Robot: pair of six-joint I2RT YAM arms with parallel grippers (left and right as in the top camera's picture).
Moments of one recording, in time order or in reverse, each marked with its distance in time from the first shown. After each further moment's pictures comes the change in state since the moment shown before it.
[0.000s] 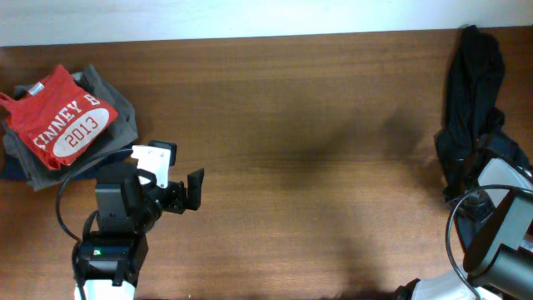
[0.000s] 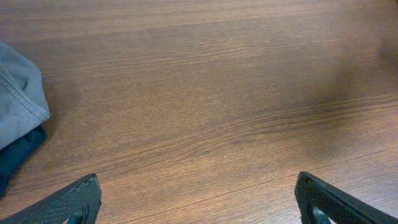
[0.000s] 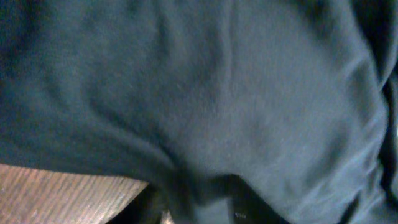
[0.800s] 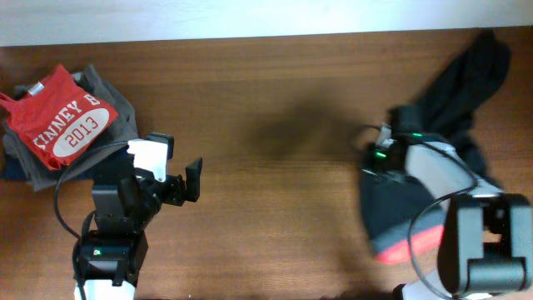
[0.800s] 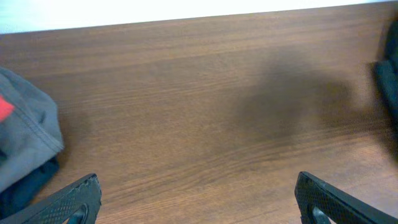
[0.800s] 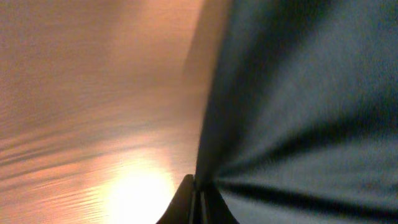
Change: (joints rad) left arm 0.000 0.000 0.001 0.103 -0.011 0.000; right arm 0.577 -0.039 0.053 0.122 -0.526 -0.015
